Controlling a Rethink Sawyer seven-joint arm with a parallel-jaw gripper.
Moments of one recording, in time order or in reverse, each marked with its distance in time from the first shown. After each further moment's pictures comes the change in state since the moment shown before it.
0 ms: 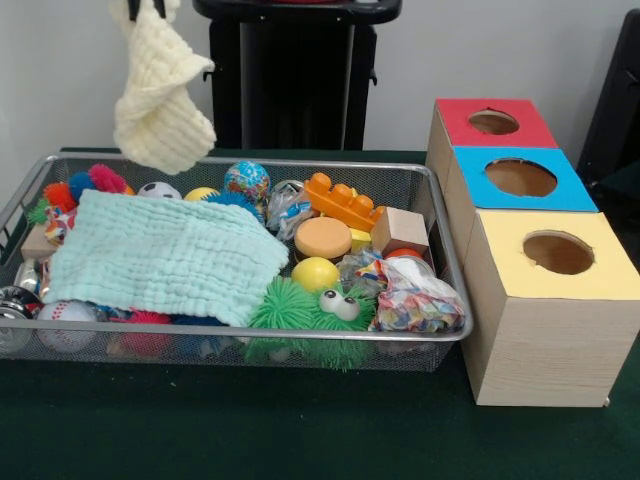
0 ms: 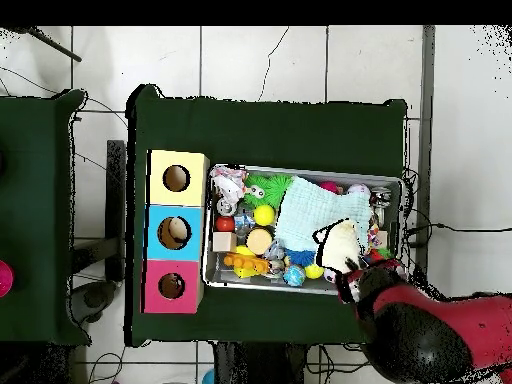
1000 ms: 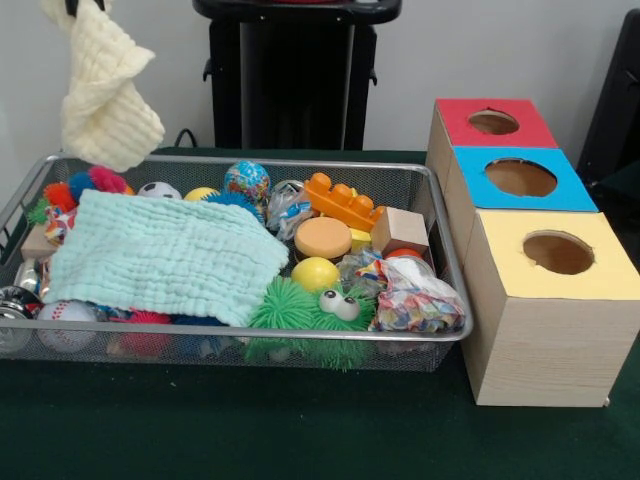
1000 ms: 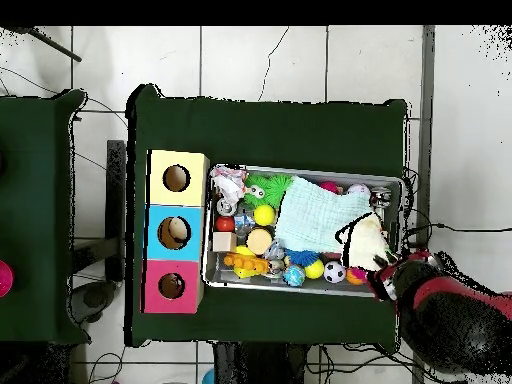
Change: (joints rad) arm -0.066 0.101 0.019 -0.114 -0.028 0.125 -0.276
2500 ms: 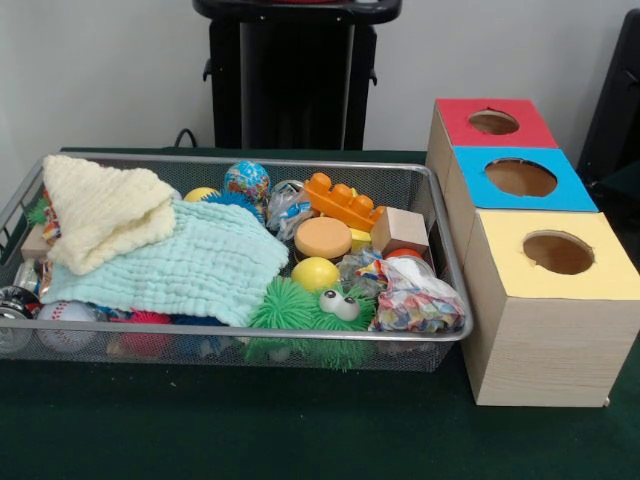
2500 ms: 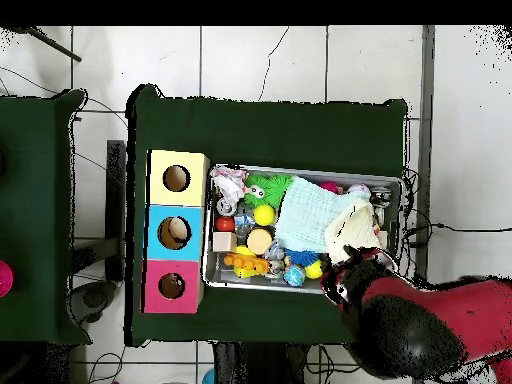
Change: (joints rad) arm 0.096 -0.123 0.090 0.094 0.074 -0.053 0.000
